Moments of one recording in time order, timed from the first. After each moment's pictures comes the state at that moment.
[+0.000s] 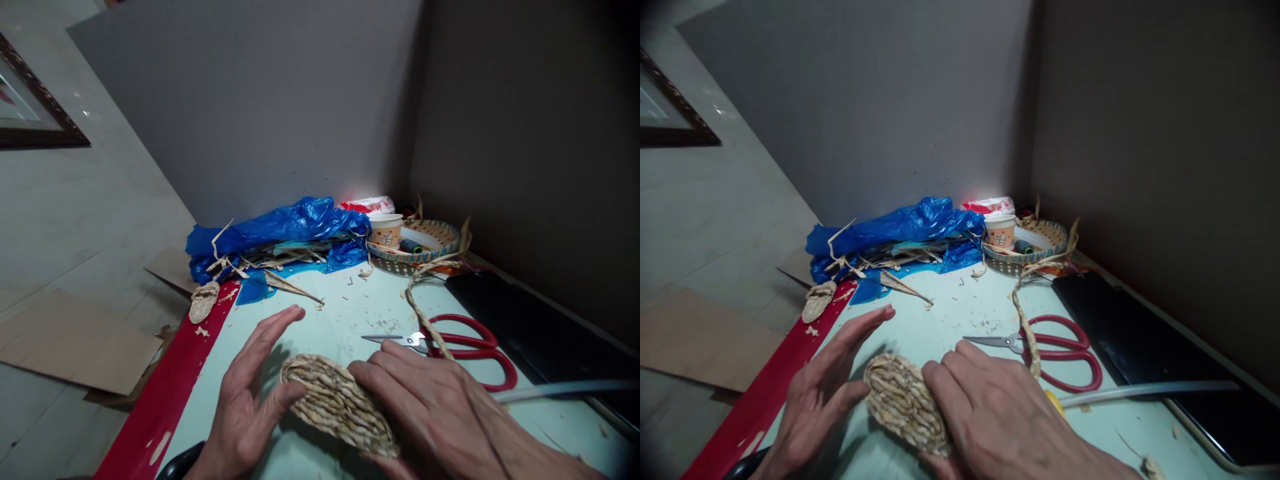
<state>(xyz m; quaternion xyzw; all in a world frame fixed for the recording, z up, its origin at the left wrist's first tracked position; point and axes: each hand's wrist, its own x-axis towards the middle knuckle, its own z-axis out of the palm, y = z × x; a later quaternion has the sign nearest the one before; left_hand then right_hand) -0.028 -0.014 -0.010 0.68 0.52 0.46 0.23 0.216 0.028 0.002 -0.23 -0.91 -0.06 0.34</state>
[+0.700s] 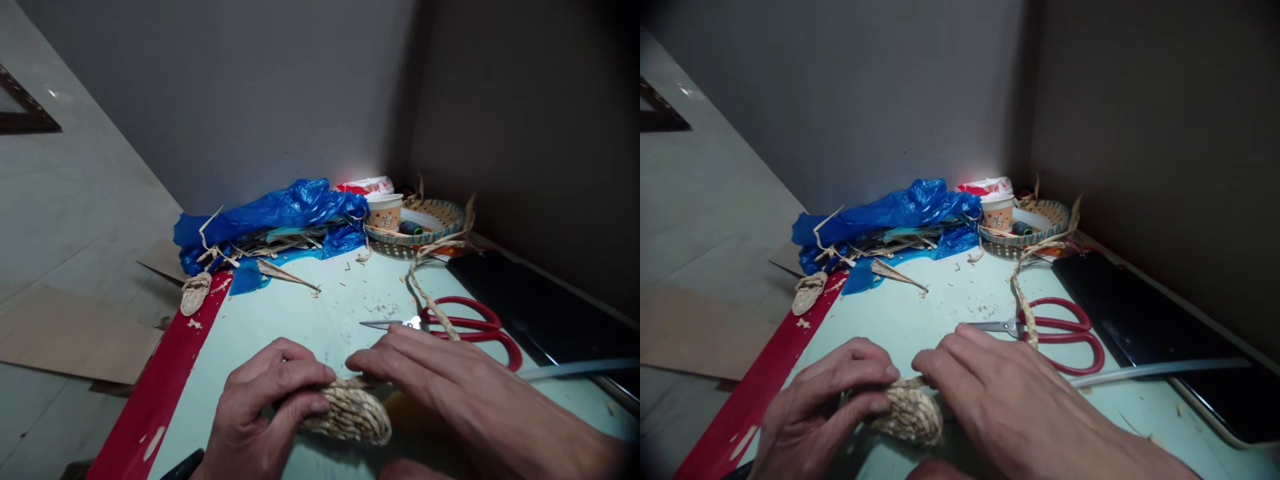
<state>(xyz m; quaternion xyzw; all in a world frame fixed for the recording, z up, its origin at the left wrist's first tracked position) -0.010 -0.016 0.004 0.75 0.45 0.43 0.22 0.226 0.041 0.001 -0.18 -0.91 0.12 0.35</state>
